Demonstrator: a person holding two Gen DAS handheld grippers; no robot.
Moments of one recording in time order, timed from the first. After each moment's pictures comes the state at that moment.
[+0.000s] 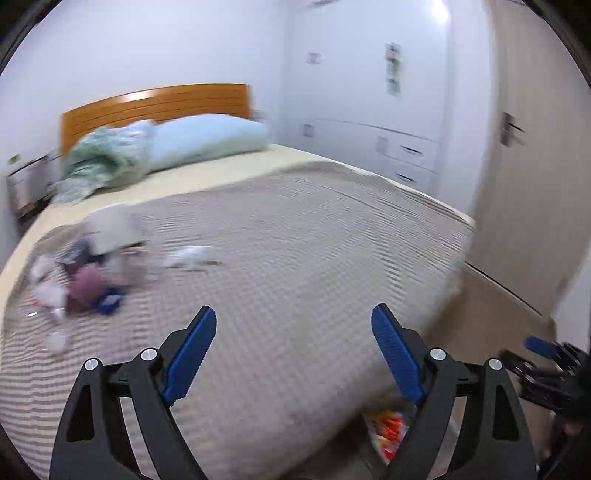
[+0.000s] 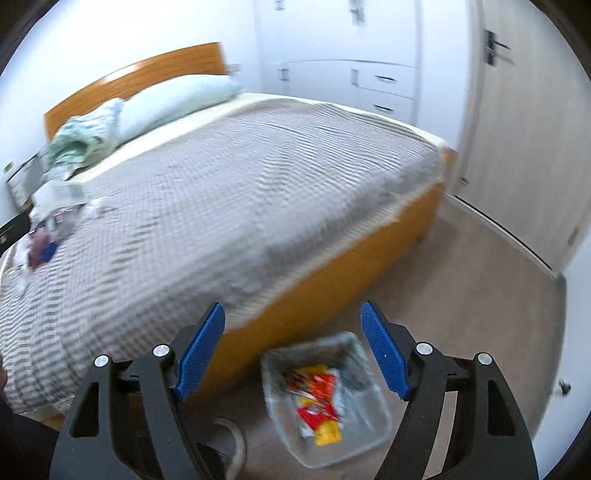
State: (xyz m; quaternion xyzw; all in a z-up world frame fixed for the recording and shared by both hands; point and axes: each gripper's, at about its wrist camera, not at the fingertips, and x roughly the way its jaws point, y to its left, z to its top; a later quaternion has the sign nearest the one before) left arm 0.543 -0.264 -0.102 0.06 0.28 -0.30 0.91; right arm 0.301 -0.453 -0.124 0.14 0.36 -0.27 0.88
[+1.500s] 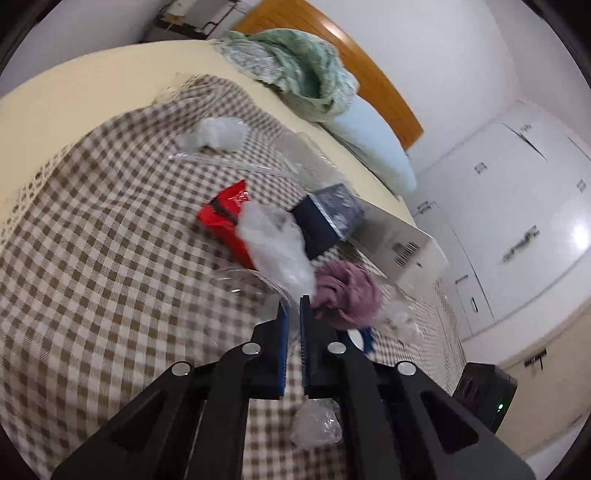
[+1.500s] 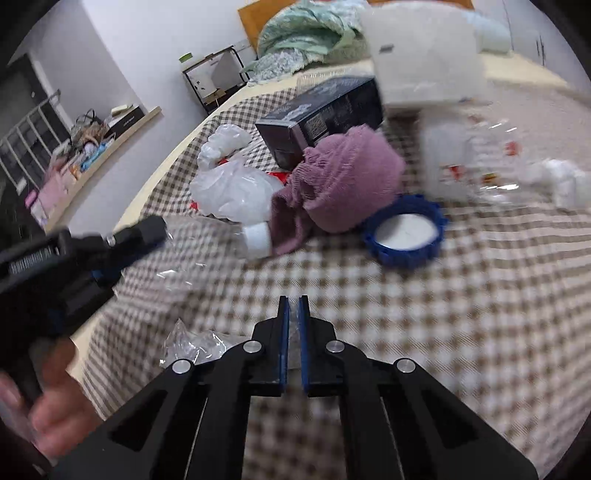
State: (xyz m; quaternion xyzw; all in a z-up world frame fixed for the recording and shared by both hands) left arm 0.790 0.068 -0.197 -0.31 0.39 -0.18 0.85; right arm 0.662 -0.121 -0.175 0.12 0.44 0.14 0.88
